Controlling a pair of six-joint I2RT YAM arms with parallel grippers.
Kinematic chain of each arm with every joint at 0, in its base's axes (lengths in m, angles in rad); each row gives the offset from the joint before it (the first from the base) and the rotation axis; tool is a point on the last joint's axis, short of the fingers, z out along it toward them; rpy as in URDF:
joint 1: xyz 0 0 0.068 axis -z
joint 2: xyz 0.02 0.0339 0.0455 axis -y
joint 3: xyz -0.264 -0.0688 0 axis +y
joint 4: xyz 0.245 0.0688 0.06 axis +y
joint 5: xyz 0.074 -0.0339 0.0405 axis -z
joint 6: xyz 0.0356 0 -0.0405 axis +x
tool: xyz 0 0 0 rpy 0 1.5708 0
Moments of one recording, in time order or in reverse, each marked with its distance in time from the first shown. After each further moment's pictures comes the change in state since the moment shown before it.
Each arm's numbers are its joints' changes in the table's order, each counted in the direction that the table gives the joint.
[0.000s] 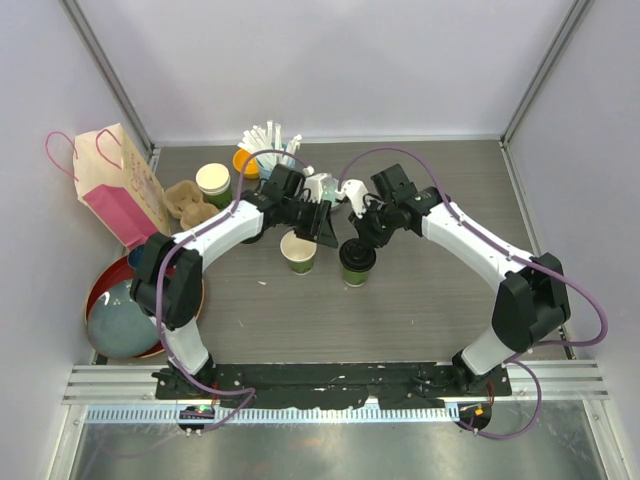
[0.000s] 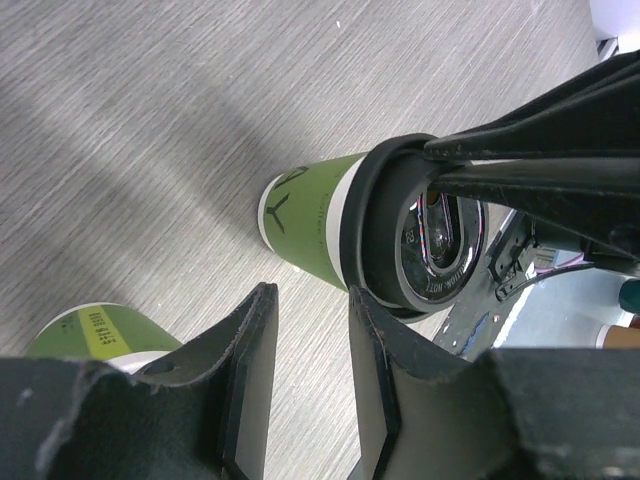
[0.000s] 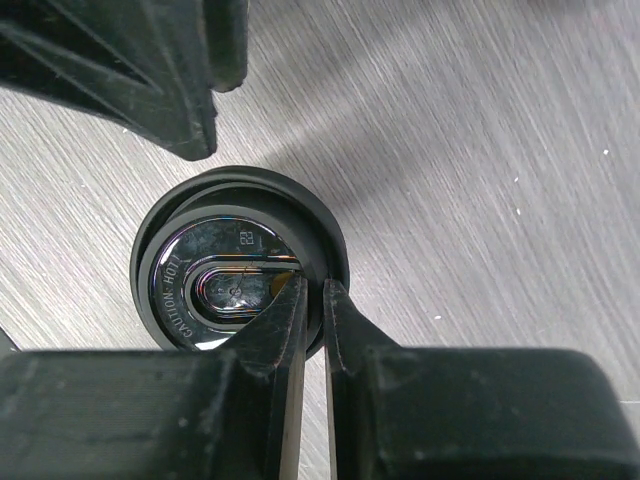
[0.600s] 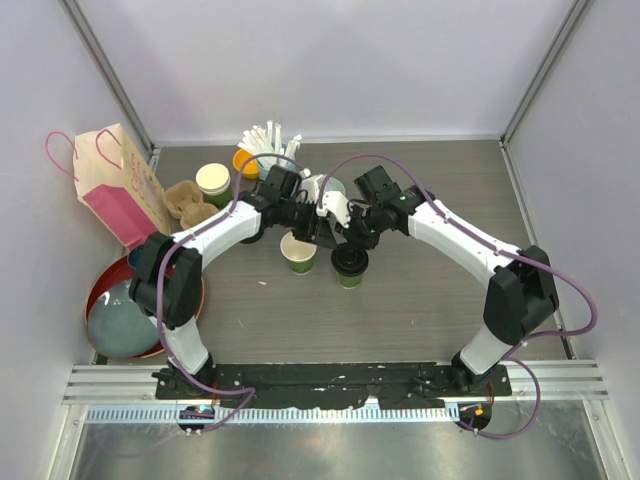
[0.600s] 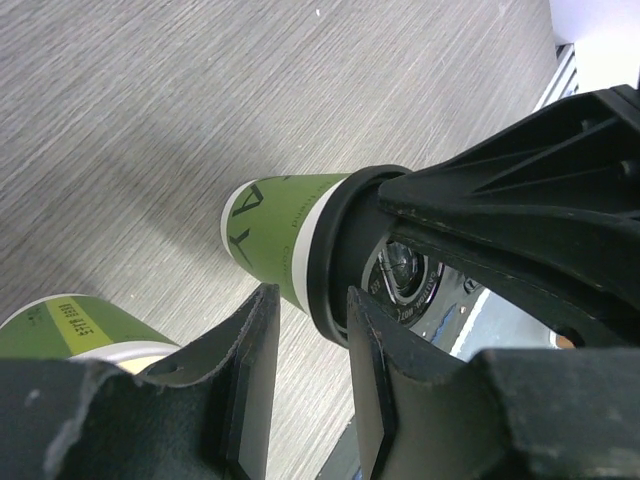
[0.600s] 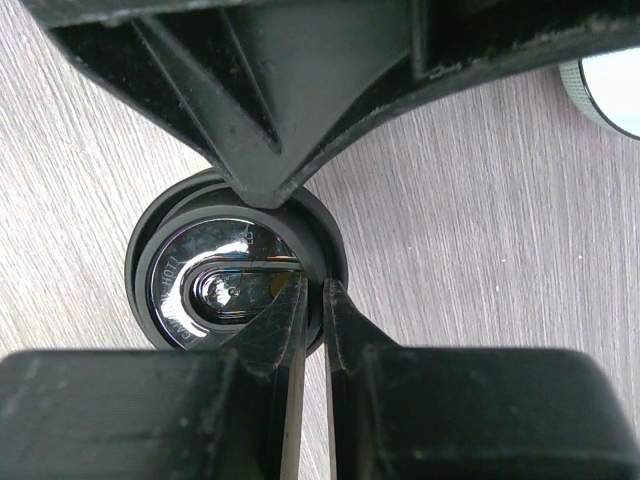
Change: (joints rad) left arm -0.024 0.000 0.019 -0.014 0.074 -0.054; right arm -0.081 -0.069 -0.080 0.050 -0.029 -0.249
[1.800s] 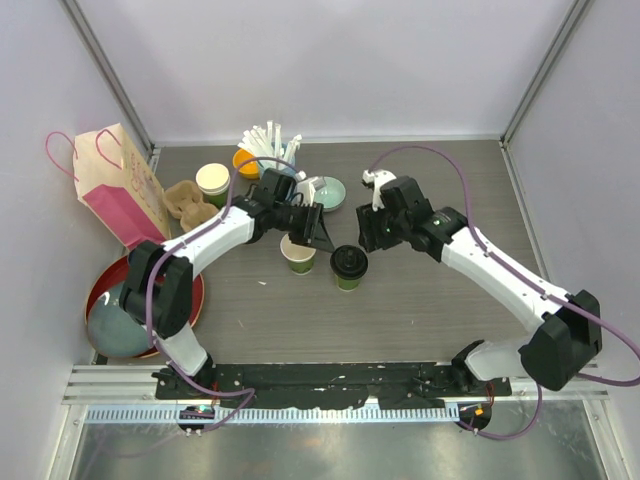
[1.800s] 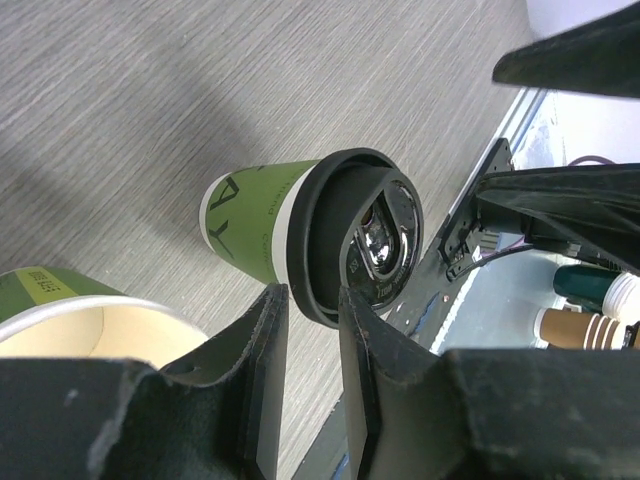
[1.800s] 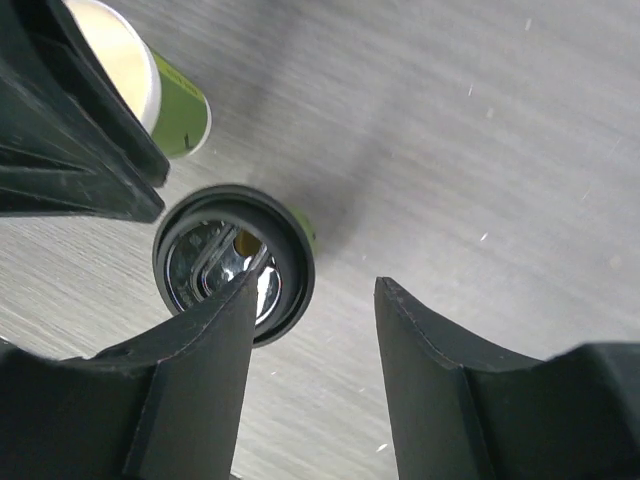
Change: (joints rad) left arm -0.009 0.074 0.065 -0.014 0.021 -0.031; right arm 0.002 0.269 0.148 -0.134 0.330 0.781
